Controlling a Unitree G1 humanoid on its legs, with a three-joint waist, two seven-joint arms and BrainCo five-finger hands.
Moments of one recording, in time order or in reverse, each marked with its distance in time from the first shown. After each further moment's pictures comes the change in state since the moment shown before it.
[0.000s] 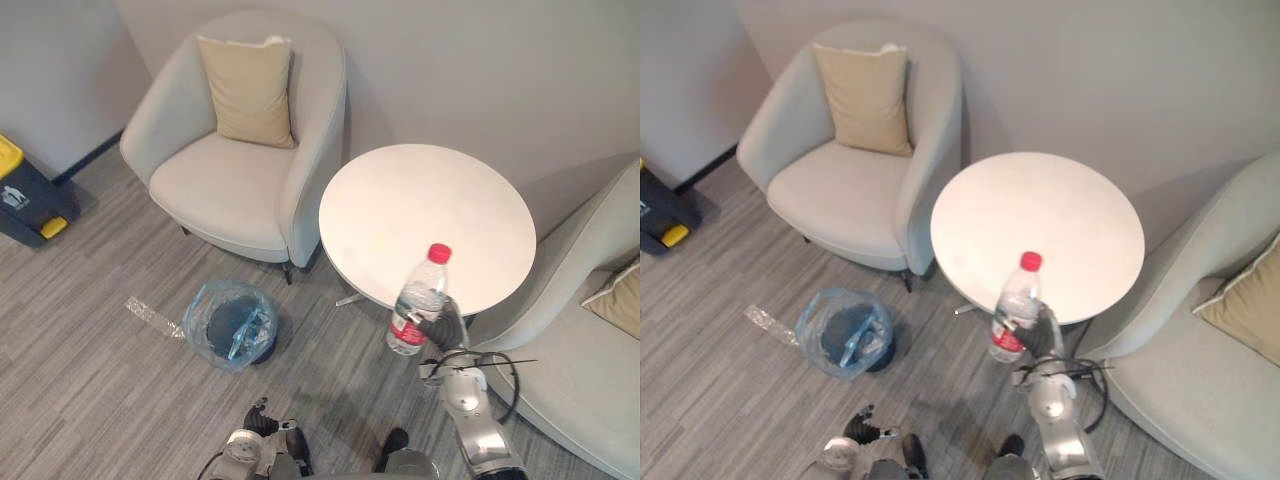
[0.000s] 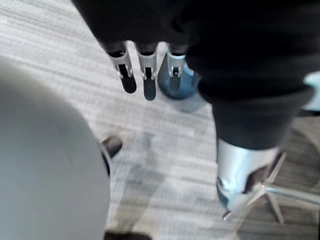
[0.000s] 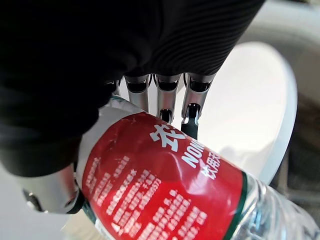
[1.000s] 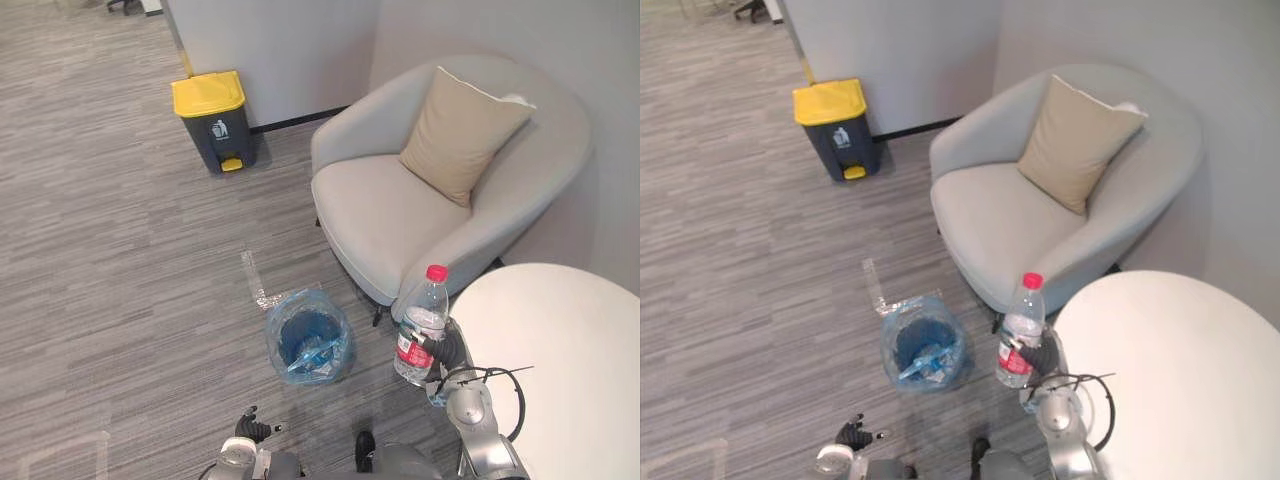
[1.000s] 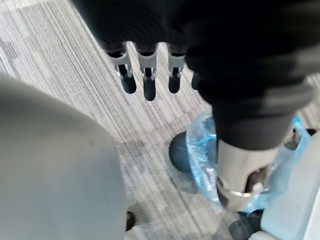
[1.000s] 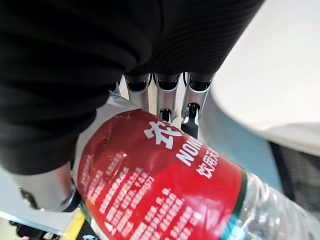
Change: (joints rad) left arm -0.004 -0.011 0.084 0.017 -0.039 0.028 0.018; right arm 0.033 -0.013 -0.093 0.045 0.006 0.025 0.036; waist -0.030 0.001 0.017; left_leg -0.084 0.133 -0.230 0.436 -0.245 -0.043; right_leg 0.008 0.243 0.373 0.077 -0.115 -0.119
